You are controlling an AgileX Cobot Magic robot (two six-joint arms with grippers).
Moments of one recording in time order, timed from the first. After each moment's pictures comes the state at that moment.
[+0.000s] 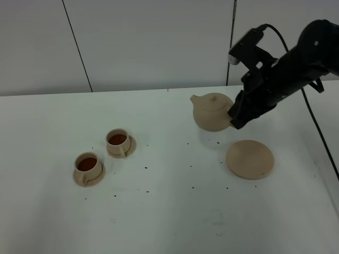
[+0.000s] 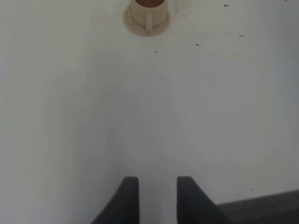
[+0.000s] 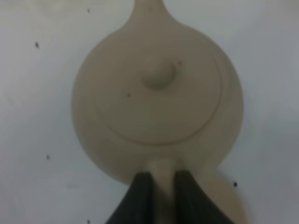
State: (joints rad) left arm 0.00 0.21 -0.51 -0.07 1.05 0.13; right arm 0.29 1.95 -1.59 0.48 0.80 -0.94
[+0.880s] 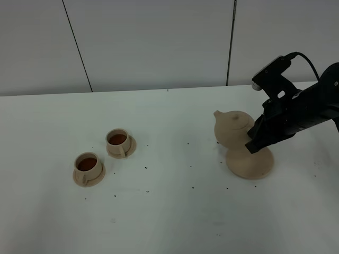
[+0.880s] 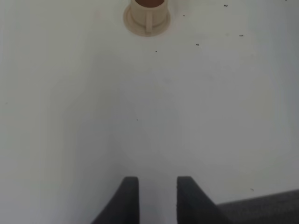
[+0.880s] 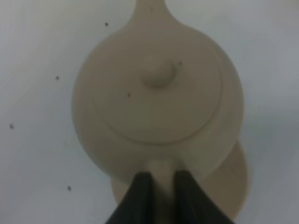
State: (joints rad) left arm 0.00 0.21 -0.51 -0.07 1.05 0.13; right arm 0.25 1.84 -1.25 0.53 0.53 -0.94
